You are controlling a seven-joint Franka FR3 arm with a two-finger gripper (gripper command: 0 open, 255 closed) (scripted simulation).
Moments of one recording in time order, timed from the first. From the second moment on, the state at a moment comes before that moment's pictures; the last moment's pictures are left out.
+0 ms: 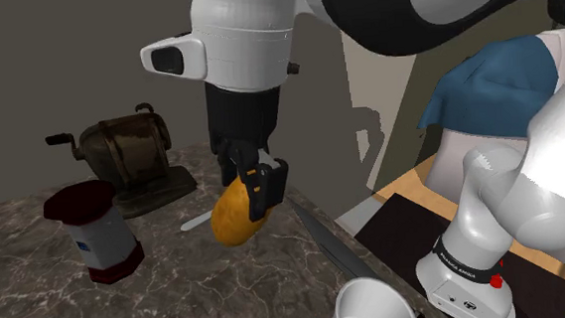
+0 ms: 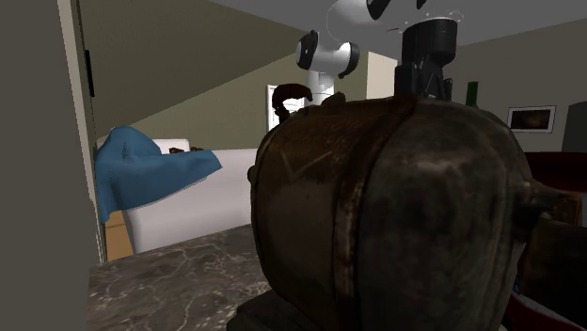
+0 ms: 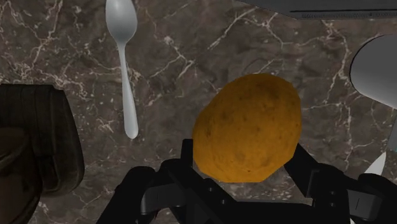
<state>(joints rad) 0.60 -0.18 0.38 -1.94 0.04 1.83 -0.46</state>
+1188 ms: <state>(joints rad) 0.60 -0.16 0.39 -2.15 0.03 2.07 -0.45</state>
